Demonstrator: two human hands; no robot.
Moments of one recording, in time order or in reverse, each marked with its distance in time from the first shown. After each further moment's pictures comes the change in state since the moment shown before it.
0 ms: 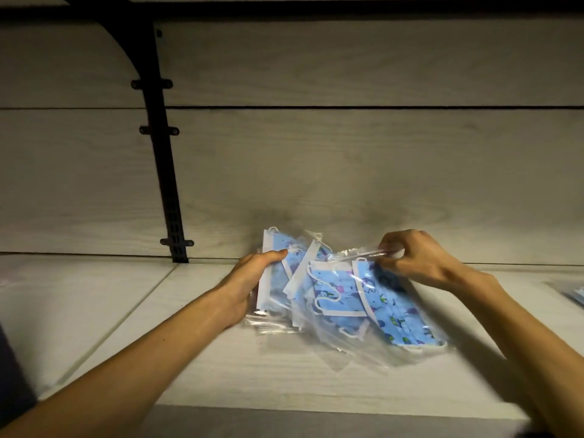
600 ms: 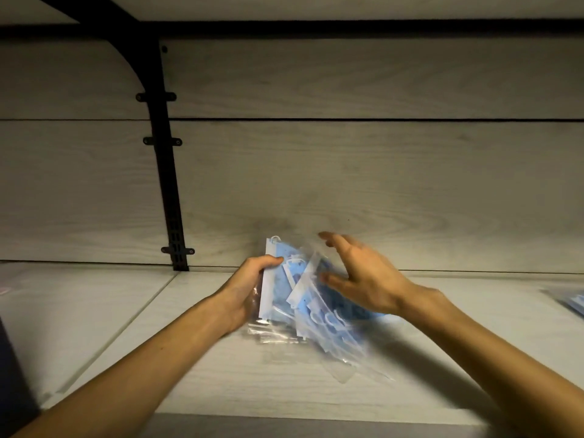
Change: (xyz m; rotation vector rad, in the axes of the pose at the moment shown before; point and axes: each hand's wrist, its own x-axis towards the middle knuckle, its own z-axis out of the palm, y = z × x) left_hand -0.008 0.005 -0.003 -0.045 -0.062 -0.063; right_hand -0.018 -0.092 0.020 -0.042 -0.067 -0.184
